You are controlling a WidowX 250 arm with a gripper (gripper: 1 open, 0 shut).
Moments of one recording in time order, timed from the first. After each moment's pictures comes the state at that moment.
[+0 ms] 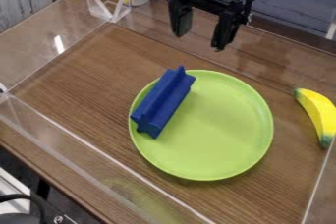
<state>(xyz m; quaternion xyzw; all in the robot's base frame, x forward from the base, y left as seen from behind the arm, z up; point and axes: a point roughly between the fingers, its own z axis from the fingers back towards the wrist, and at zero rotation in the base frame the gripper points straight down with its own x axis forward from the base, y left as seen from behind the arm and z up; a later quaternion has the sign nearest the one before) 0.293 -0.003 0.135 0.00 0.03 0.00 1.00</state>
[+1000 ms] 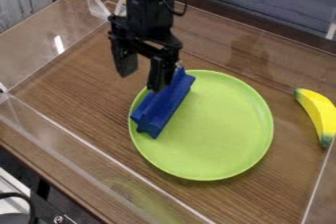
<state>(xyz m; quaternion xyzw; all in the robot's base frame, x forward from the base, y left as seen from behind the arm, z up) 0.242 0.040 0.087 -0.02 0.05 -0.05 1.00</state>
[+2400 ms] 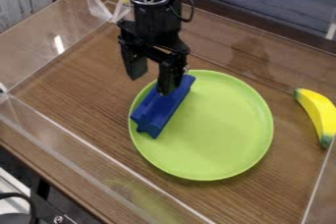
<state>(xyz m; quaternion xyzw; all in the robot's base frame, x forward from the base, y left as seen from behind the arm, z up) 0.251 0.028 0.085 -0.02 0.02 -0.07 1.00</state>
